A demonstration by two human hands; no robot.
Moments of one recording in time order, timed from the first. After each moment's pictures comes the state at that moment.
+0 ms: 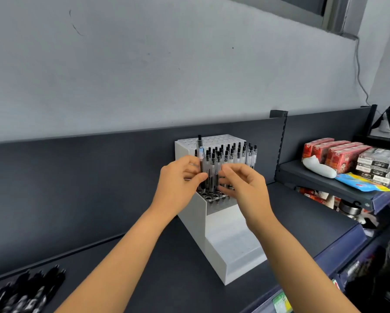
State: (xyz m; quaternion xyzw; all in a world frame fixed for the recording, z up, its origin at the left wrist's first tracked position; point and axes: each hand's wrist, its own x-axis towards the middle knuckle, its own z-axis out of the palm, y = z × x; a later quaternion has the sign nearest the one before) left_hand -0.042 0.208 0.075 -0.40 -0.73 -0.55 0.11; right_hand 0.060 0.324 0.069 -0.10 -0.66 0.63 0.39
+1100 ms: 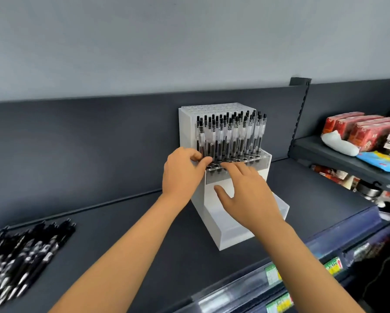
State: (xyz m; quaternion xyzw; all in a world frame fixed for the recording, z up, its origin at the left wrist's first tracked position) left_hand -0.021 0.232 0.036 -0.27 -0.82 -0.46 0.20; right_hand 0.083 0.339 0.019 -0.11 -0.95 0.07 0.27
